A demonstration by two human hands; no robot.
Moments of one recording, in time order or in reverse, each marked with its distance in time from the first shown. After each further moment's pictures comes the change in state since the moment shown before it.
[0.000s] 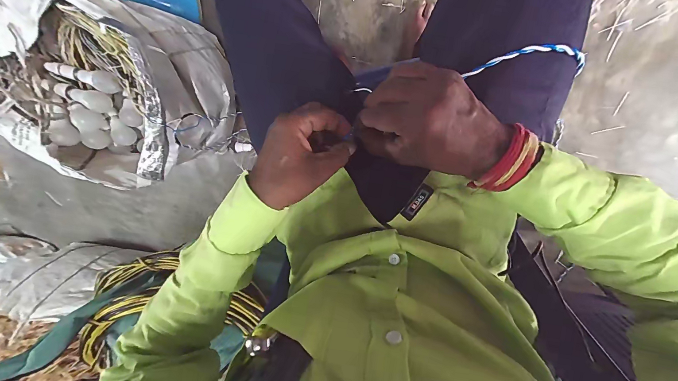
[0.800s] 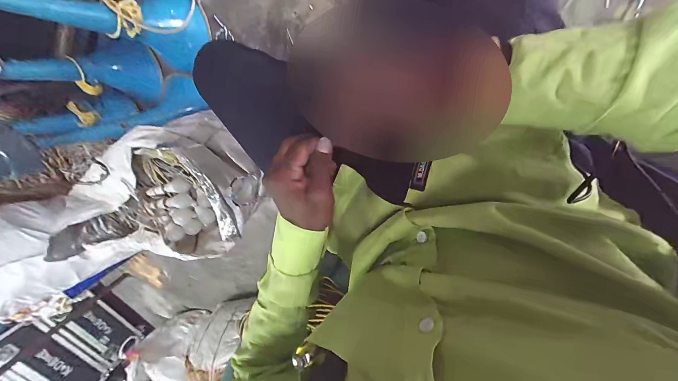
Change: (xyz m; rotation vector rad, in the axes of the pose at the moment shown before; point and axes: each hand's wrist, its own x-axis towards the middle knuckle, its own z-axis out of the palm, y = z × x) left_hand -0.014 -0.010 0.015 0.256 0.200 0.265; right_hand 0.006 0.001 0.005 0.014 -0.113 -0.004
